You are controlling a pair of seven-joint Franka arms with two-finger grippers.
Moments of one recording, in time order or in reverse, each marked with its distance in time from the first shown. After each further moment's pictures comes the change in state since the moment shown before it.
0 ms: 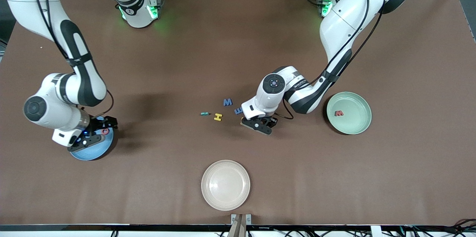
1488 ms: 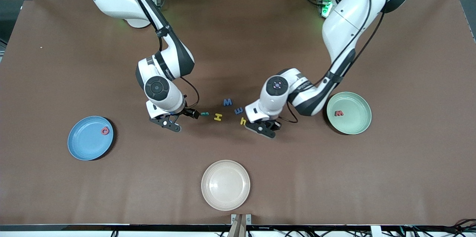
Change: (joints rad) left arm 0.024 -0.015 0.035 0.014 0.017 -0.026 0.080; right arm 0.491 0.015 0.003 0.051 0.002 -0.070 1.238
